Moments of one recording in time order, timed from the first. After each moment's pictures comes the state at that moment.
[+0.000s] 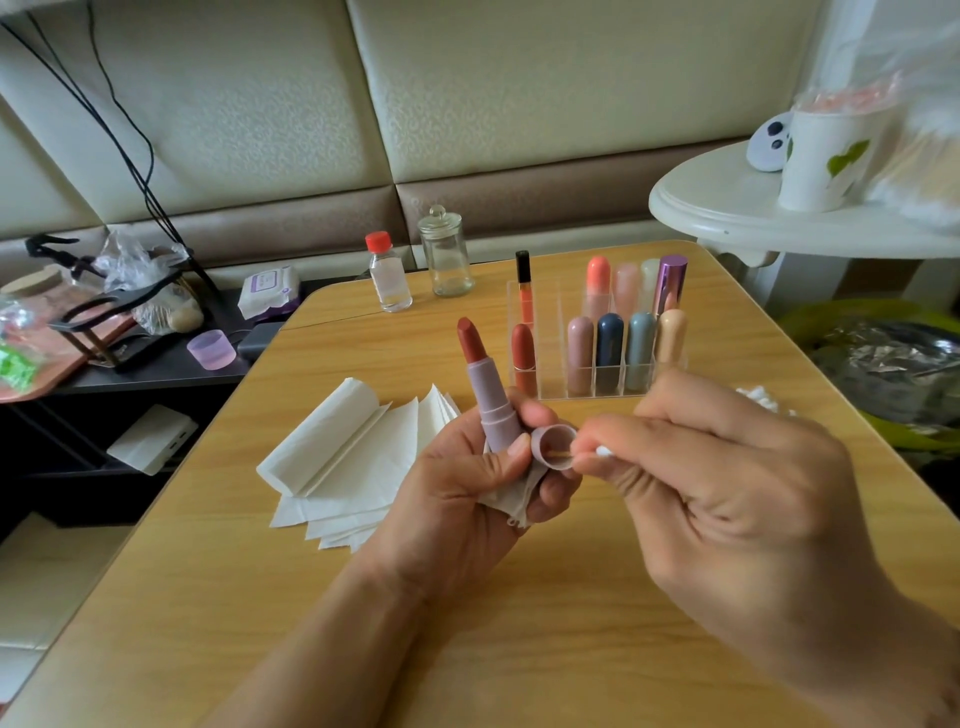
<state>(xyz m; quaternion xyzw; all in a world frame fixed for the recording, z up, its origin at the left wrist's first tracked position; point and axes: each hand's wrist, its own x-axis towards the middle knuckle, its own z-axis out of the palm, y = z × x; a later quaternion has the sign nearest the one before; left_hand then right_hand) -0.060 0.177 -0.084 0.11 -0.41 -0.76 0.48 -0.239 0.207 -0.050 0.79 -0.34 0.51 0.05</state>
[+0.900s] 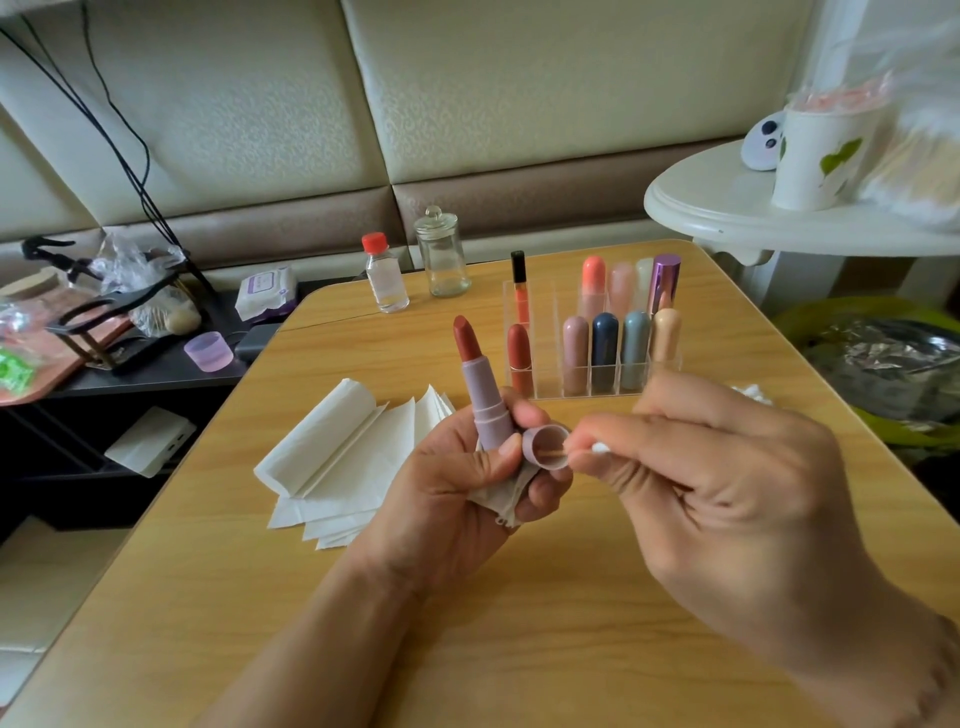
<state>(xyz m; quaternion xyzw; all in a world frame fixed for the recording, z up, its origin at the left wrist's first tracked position) -0.056 0.173 -0.082 0.10 -0.43 -0.77 0.46 -0.242 0.205 -0.051 0.79 -0.32 0.52 0.03</state>
